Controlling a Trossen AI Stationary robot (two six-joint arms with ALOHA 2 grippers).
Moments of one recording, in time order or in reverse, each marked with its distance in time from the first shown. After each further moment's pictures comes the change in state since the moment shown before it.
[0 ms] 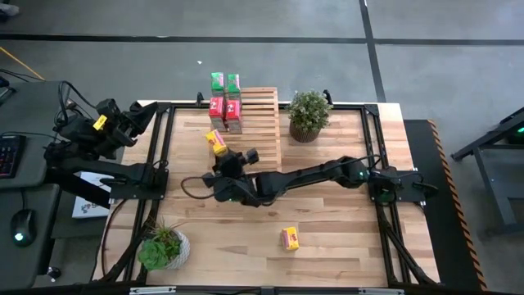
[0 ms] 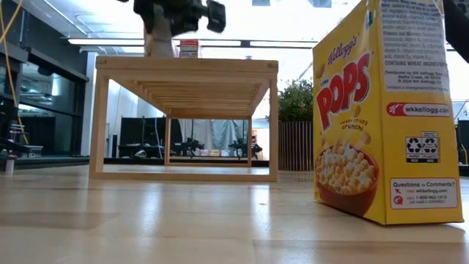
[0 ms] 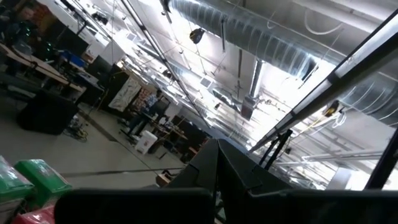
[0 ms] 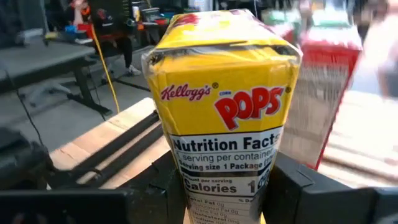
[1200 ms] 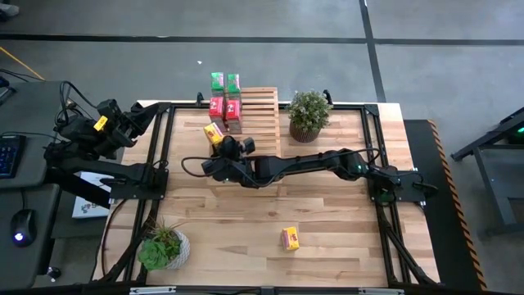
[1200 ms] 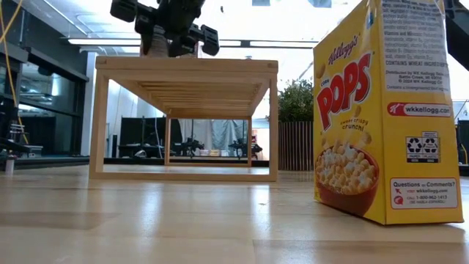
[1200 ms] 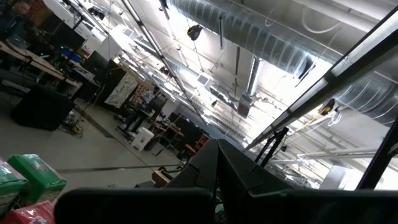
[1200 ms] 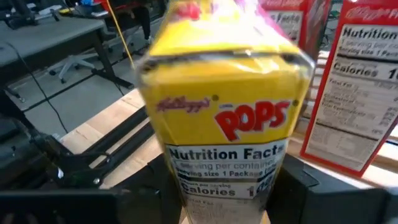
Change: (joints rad) left arm 0.000 0.000 -0.001 -0.008 0.015 -0.021; right arm -0.096 -0.005 -0.009 -0.074 -0.258 0.107
